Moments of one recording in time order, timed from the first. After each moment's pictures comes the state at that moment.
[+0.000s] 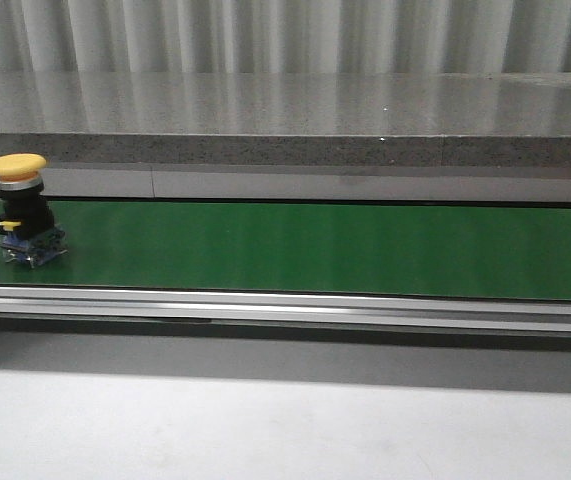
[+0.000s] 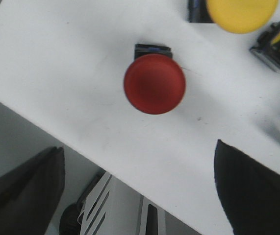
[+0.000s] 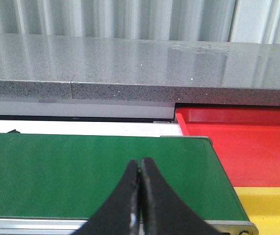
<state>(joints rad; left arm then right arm) 0.58 1.64 -1.22 0.05 1.21 -0.02 -0.12 -0.01 0.03 0.00 0.05 -0.03</state>
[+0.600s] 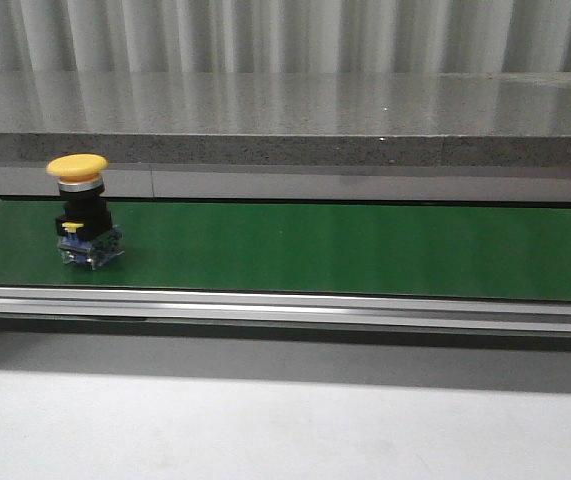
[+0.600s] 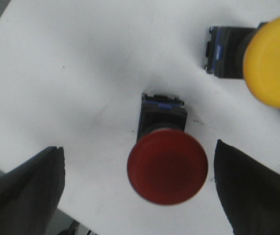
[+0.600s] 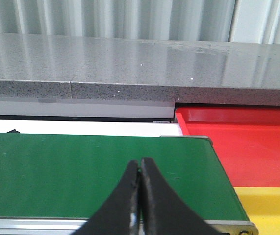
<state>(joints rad) 0.59 1.76 -1.18 0.04 0.99 -0.02 -0.12 -0.01 0.03 0.00 0.05 -0.03</state>
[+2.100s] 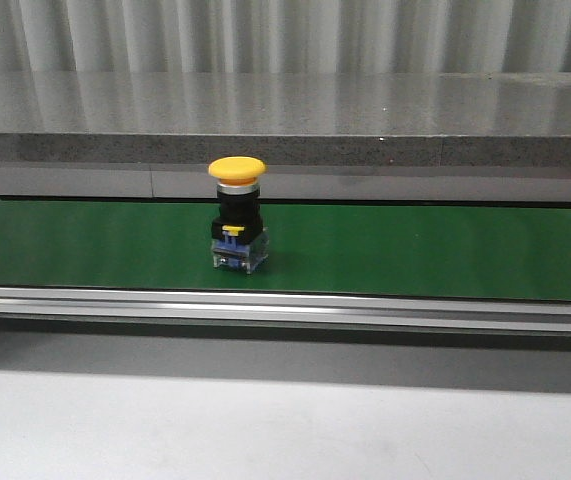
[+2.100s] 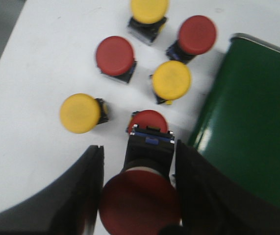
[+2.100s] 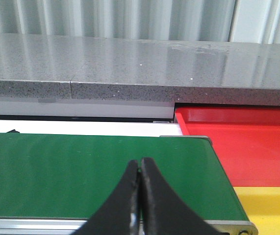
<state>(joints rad) 0.28 1.48 -1.28 0.02 1.02 0.03 -0.12 -0.01 0.03 0.00 0.05 -0.03</state>
